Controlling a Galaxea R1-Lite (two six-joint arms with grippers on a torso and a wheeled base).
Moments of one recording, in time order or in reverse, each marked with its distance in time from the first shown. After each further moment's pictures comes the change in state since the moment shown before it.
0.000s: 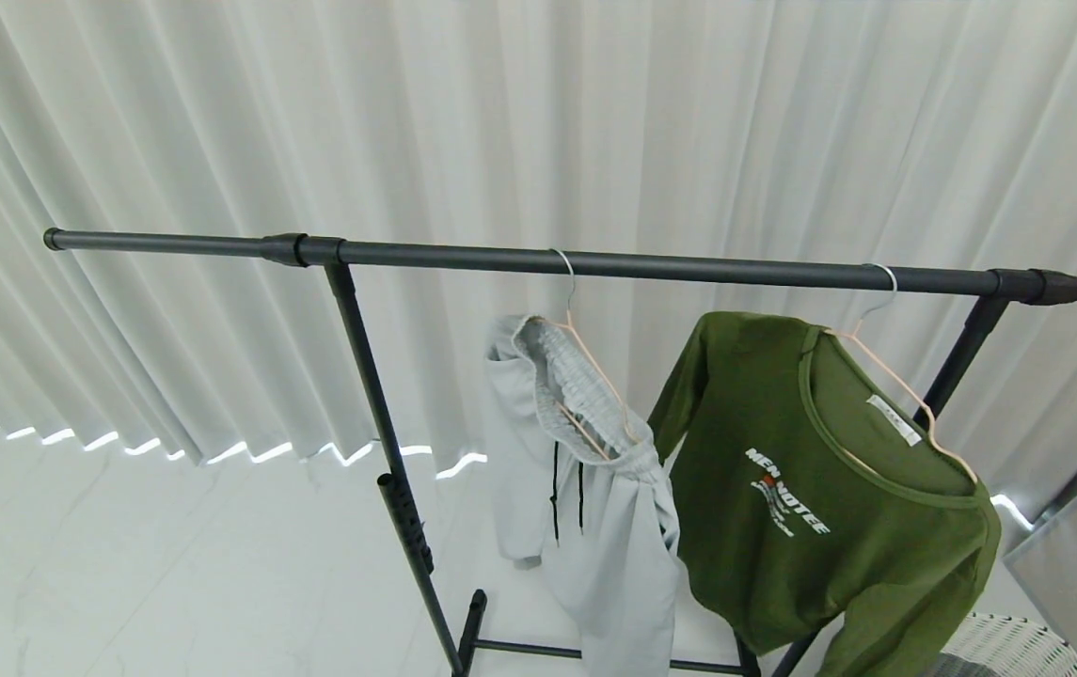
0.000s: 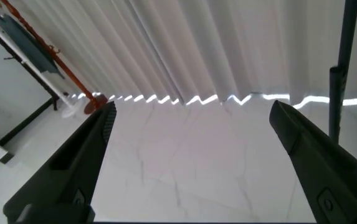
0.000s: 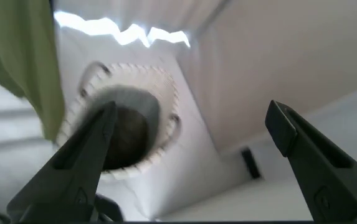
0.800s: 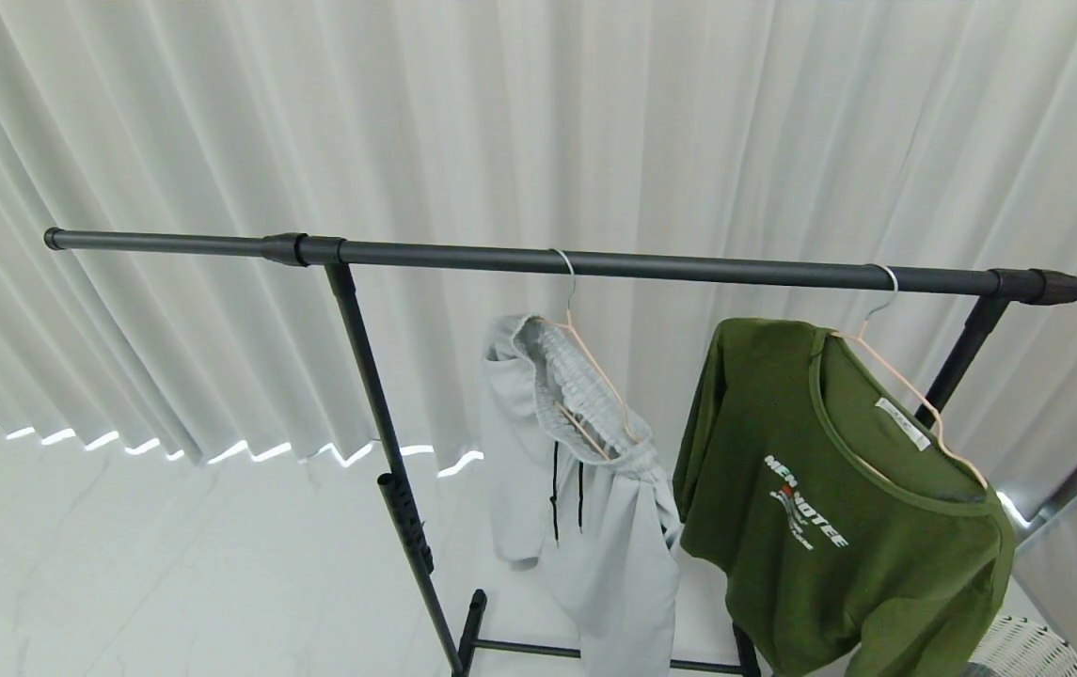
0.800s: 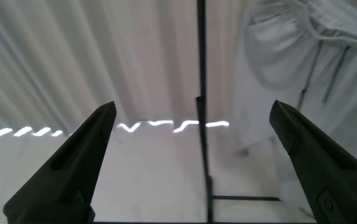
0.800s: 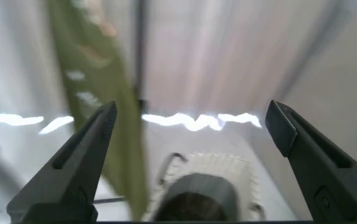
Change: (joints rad) left arm 0.000 -0.014 0.008 0.048 -0.490 -0.344; right arm 0.003 -0.024 0.264 -0.489 0.358 0.122
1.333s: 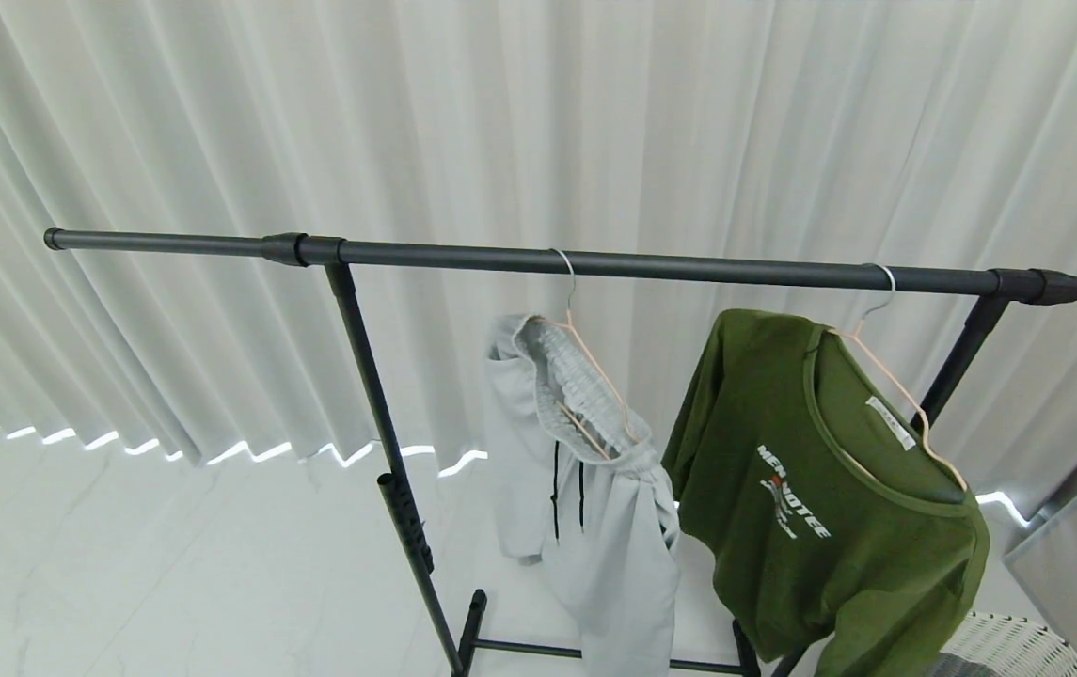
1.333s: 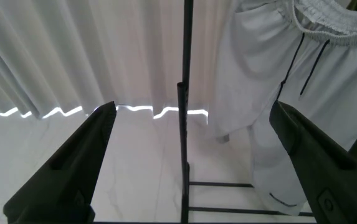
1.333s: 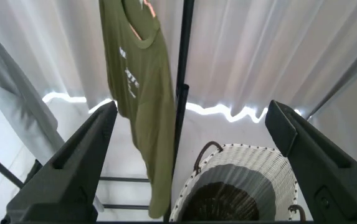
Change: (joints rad) left arm 0.000 0.000 0.000 0.026 -0.008 -0.053; right arm 0.000 0.000 0.008 0.055 0.092 0.063
